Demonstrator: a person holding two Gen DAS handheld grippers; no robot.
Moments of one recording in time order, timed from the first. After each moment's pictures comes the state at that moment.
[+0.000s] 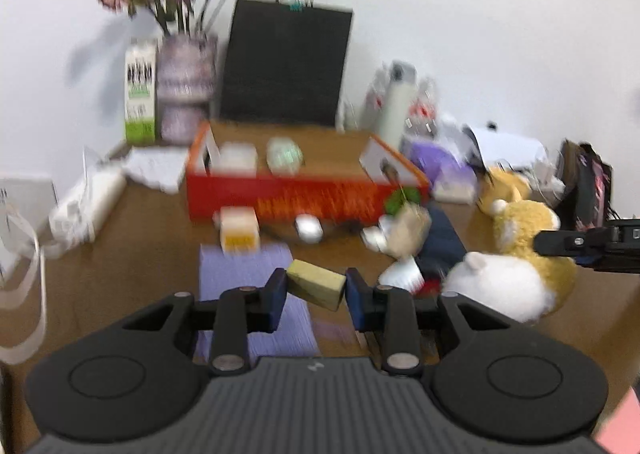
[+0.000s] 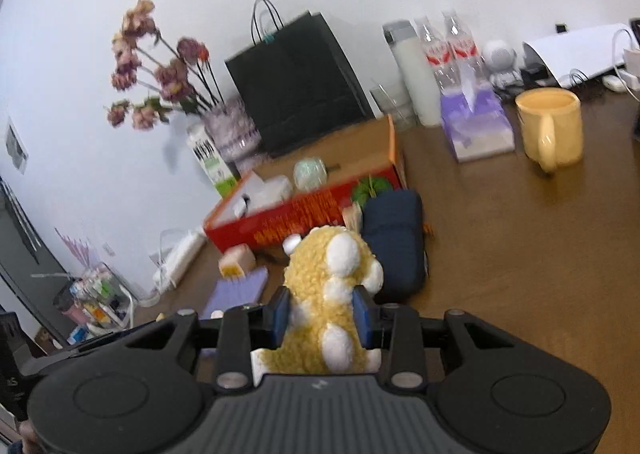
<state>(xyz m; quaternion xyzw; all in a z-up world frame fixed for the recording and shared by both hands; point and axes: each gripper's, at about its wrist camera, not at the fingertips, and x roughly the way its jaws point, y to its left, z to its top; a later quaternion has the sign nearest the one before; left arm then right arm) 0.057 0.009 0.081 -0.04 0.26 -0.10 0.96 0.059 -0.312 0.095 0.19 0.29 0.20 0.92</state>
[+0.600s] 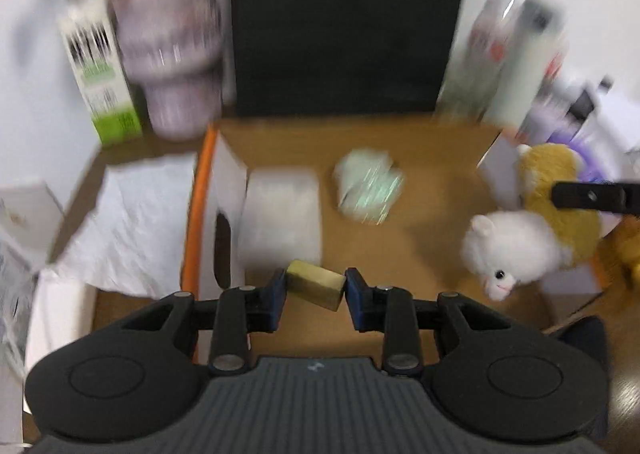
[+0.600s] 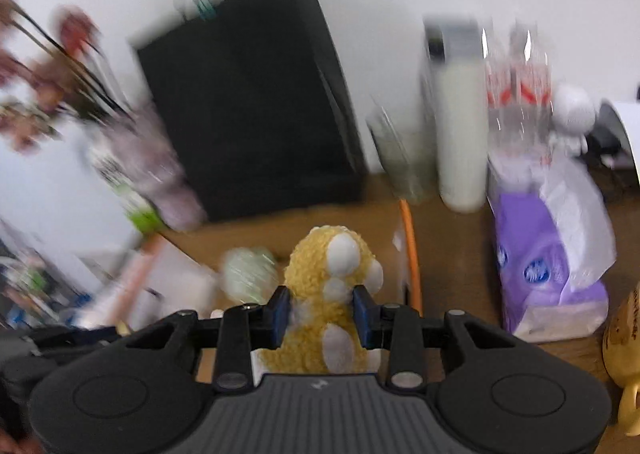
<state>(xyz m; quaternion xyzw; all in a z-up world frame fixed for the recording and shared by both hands) 0.369 0.010 0.077 0.02 0.46 -0.04 0.89 0.375 -0.231 0.098 0.08 0.42 0.12 0.90</state>
